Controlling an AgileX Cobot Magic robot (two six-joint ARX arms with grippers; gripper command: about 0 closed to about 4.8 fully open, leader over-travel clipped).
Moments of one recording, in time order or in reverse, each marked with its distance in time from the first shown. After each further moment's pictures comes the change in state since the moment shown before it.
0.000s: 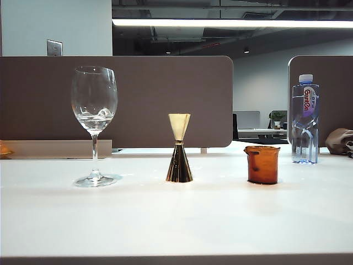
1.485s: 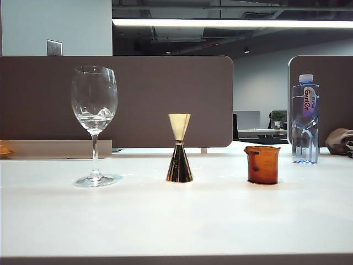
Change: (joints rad) left arm 0.000 0.000 0.000 0.000 0.000 0.000; right arm 0.000 -0.234 -0.053 -0.262 0.002 0.018
